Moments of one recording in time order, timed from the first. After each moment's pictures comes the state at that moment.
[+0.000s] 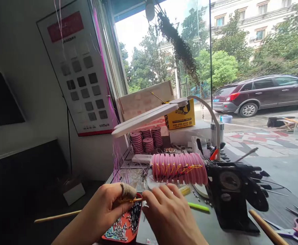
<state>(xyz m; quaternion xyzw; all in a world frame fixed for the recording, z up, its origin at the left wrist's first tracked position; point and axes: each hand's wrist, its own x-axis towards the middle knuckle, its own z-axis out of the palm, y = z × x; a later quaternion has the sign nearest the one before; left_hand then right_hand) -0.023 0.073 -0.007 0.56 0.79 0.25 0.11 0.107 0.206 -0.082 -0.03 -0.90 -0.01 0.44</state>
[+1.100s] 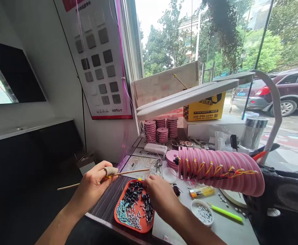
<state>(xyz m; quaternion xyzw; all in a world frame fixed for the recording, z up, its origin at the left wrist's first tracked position) -0.117 0.021 -0.062 0.49 0.83 0.27 -0.11 0.000 0.203 -0.126 -0.10 -0.96 0.24 0.08</state>
